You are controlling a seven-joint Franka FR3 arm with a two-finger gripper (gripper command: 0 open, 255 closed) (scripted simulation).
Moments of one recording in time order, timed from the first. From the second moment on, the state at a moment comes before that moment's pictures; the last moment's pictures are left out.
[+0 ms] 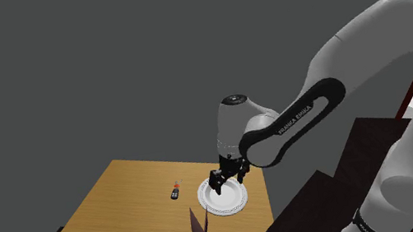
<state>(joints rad) 0.02 -0.07 0.50 -2.56 0.03 2.51 0.71</state>
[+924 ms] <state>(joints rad) 0.20 0.46 0.38 -2.26 -0.37 2.68 1.18</state>
